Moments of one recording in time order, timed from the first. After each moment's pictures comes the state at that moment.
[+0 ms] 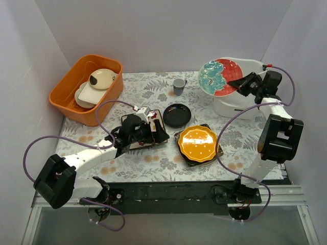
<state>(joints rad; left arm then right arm) -0.67 1.24 0.63 0.10 0.21 -0.67 -0.24 1.76 1.24 0.13 -0.72 0.81</state>
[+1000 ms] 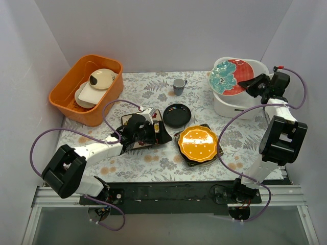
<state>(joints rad) -0.67 1.37 0.65 0.16 0.28 -0.64 -0.31 1.74 1.25 0.09 -0.58 0.75</state>
